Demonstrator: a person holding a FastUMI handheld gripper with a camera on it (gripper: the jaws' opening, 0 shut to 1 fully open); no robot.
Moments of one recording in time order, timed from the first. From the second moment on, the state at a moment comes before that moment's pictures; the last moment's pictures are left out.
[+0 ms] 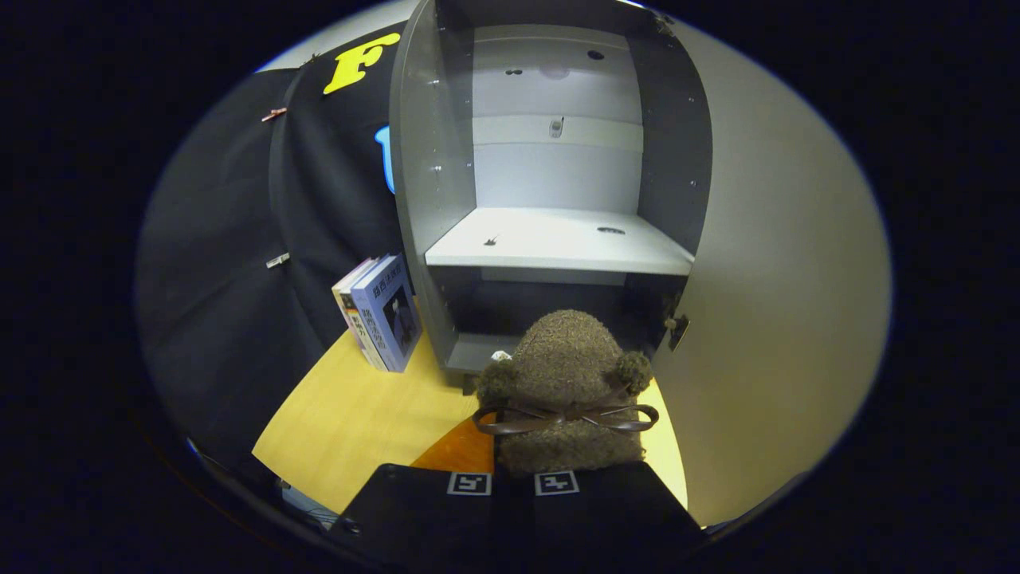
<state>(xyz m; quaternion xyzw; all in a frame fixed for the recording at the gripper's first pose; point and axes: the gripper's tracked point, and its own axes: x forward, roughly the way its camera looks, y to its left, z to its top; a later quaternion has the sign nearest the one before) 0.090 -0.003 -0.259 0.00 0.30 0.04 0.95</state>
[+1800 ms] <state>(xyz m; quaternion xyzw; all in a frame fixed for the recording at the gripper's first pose) 0.422 -0.017 -0.218 0.06 0.34 0.01 0.94</state>
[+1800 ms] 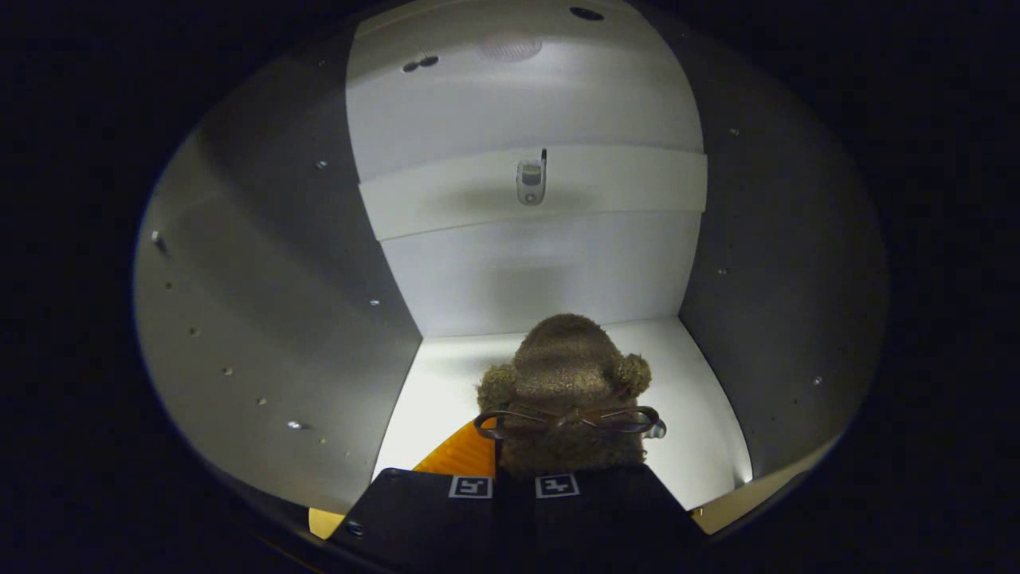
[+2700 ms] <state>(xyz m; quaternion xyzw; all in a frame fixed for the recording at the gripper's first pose) 0.439 -0.005 -0.252 0.04 0.35 0.02 0.93</state>
